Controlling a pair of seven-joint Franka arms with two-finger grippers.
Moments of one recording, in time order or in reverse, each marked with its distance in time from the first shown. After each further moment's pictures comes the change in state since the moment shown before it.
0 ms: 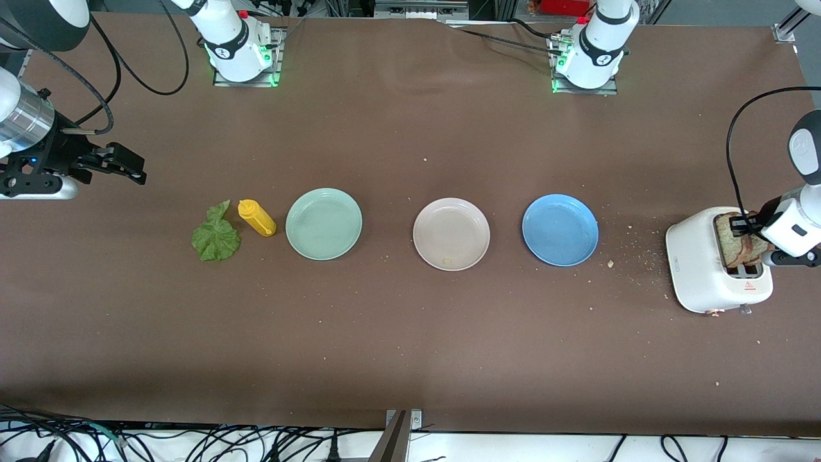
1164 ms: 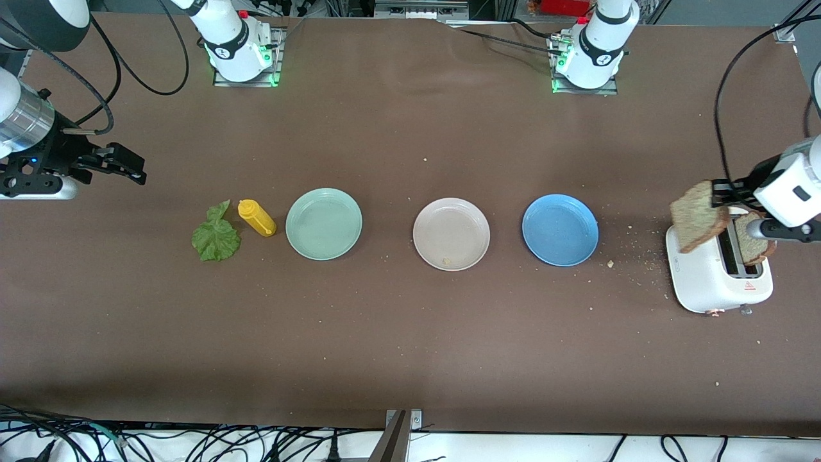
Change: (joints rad) left arm -0.031 -0.070 -0.206 0.261 -0.193 -0.417 -0.089; right arm 0.000 0.000 0.000 0.000 0.000 0.000 0.000
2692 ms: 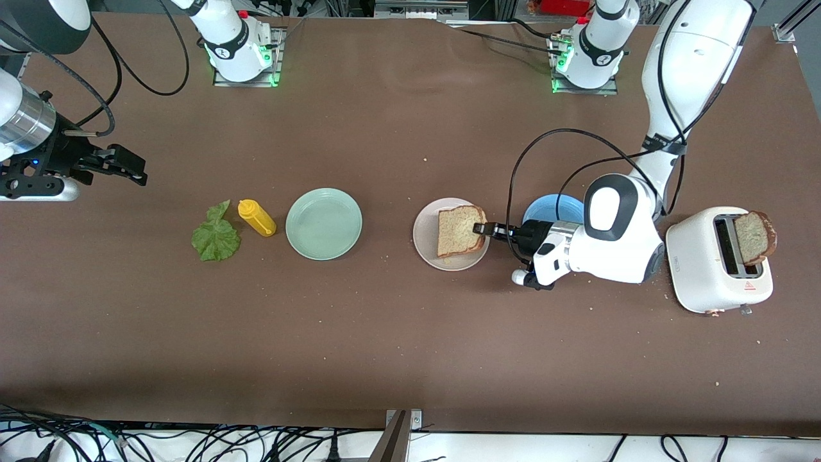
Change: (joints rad) left arm -0.318 0.457 -0.003 -0.006 -0.807 0.294 0.167; right arm 0.000 0.005 0.000 0.000 0.000 0.000 0.000
